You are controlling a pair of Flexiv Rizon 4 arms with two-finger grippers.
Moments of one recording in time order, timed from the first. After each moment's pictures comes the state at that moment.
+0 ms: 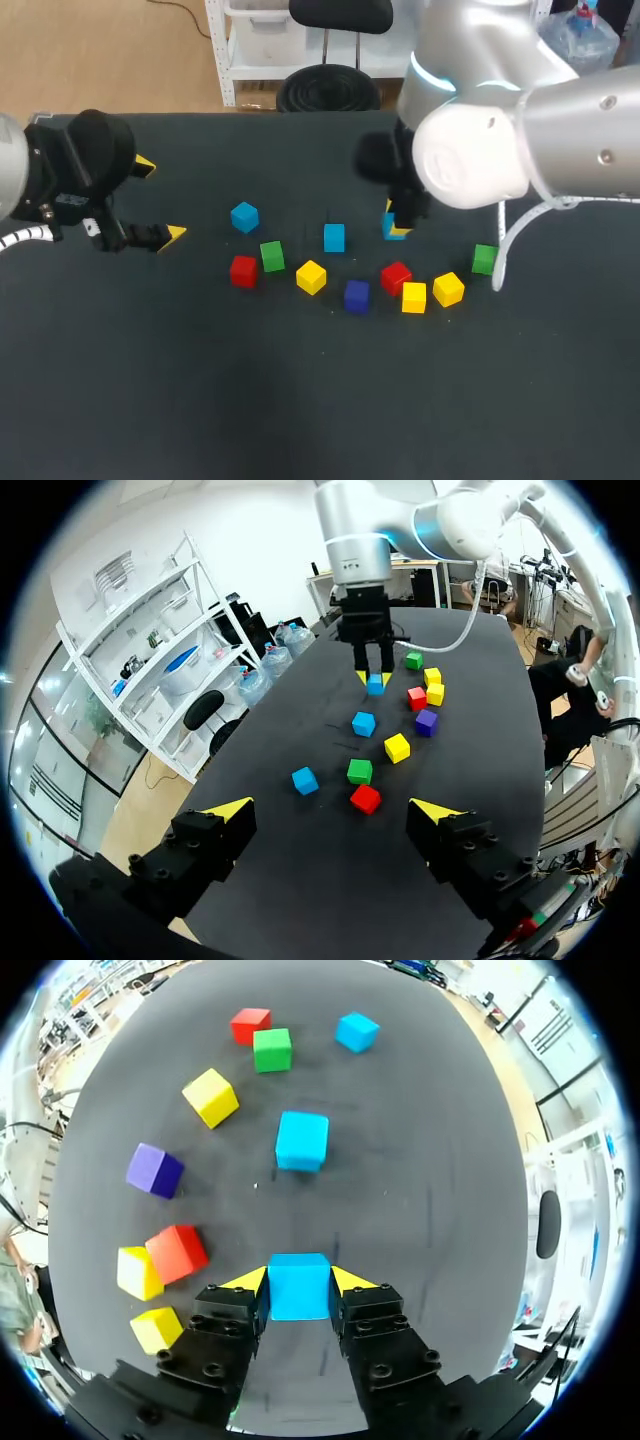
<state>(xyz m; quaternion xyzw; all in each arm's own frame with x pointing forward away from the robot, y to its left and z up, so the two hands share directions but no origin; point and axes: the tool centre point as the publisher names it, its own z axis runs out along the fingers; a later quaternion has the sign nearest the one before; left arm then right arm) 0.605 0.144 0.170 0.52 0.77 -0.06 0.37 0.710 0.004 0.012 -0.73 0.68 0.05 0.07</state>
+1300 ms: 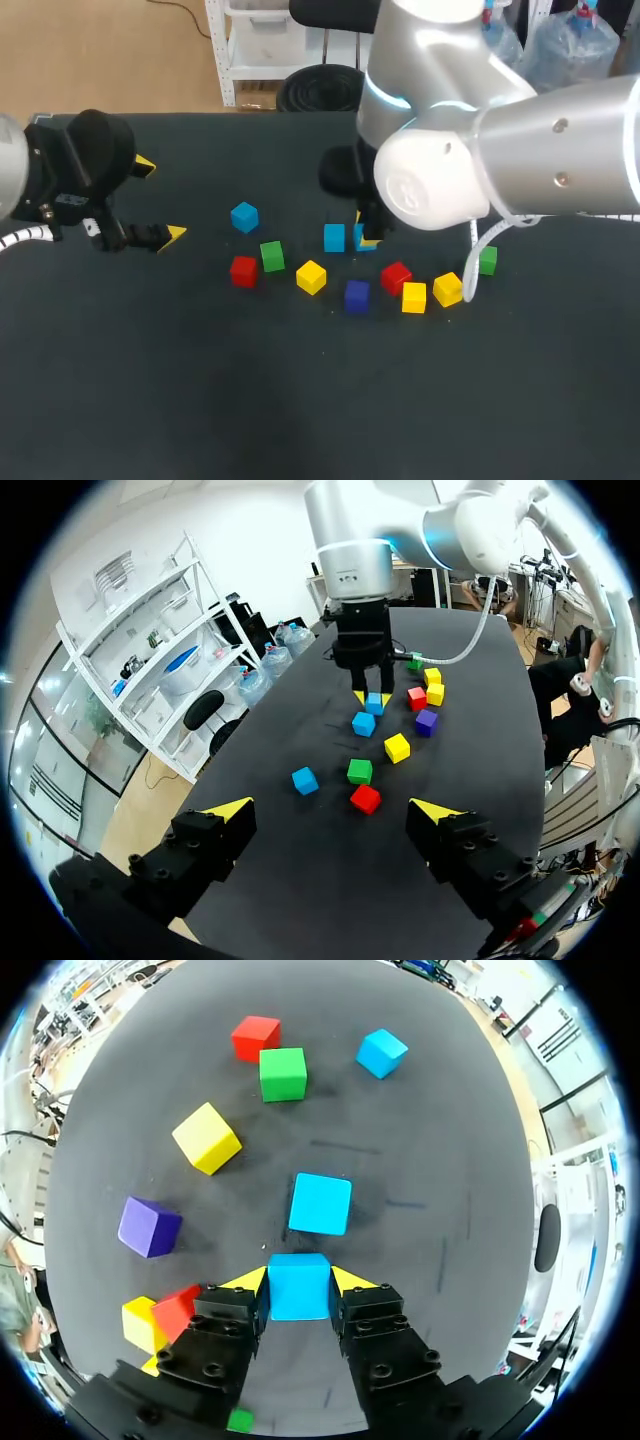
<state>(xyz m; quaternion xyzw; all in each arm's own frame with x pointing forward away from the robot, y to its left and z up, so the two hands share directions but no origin) 0.605 0.144 0.170 0.52 0.77 -0.06 0.37 0.701 0.044 0.003 -0.74 0.67 0.04 0.07</state>
